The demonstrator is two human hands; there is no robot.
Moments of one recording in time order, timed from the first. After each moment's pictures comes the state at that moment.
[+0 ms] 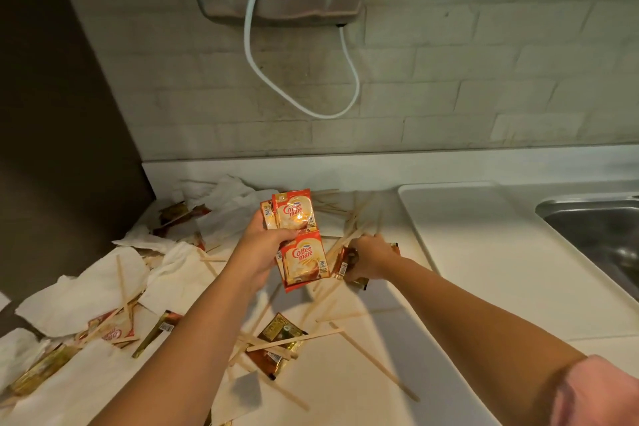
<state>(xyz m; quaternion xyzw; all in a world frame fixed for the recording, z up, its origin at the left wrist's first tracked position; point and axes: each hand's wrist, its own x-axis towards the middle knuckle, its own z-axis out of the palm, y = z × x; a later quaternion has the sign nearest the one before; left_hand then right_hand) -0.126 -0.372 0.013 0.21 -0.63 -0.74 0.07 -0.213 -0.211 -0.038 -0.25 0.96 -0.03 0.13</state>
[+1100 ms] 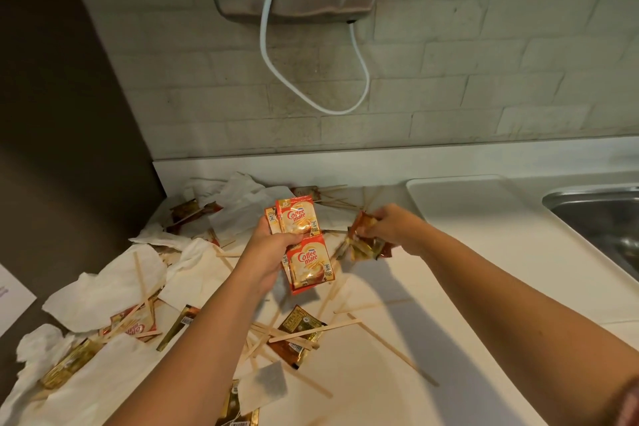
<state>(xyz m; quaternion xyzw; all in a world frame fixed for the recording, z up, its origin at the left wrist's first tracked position) -0.115 -0.386 0.006 0.23 -0.63 -0.74 0.05 -0.201 -0.207 0.014 -0.08 0.87 -0.43 0.21</state>
